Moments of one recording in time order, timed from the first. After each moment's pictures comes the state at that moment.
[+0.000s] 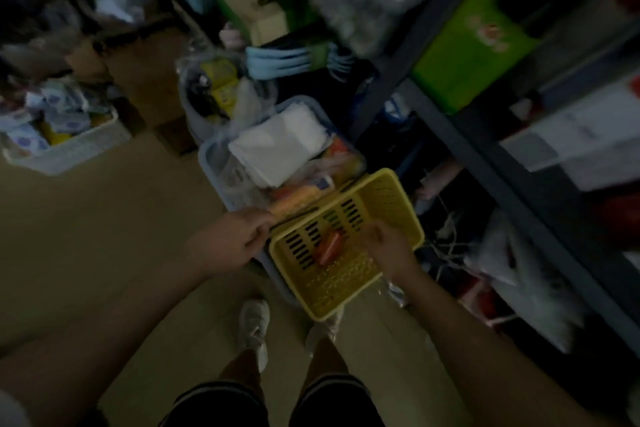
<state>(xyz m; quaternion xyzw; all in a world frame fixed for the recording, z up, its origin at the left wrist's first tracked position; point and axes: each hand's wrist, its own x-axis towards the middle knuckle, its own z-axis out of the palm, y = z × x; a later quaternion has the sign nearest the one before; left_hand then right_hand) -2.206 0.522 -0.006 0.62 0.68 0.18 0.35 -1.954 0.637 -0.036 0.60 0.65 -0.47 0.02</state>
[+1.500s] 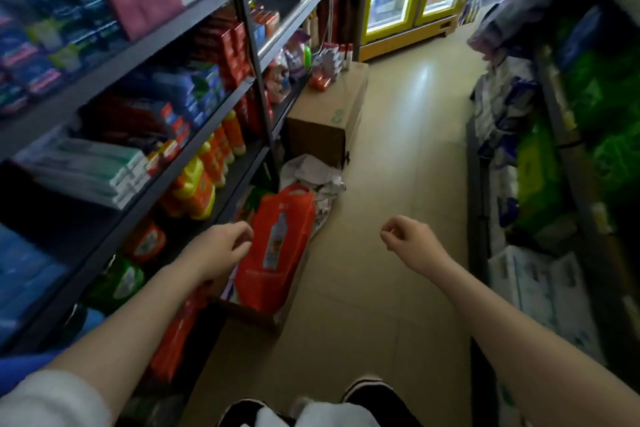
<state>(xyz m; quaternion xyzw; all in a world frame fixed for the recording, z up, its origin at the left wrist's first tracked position) -1.194 0.279 0.125 0.97 -0.10 -0.17 0.17 -1.219 -0.052 0.121 0.93 -0.06 -0.09 -0.35</state>
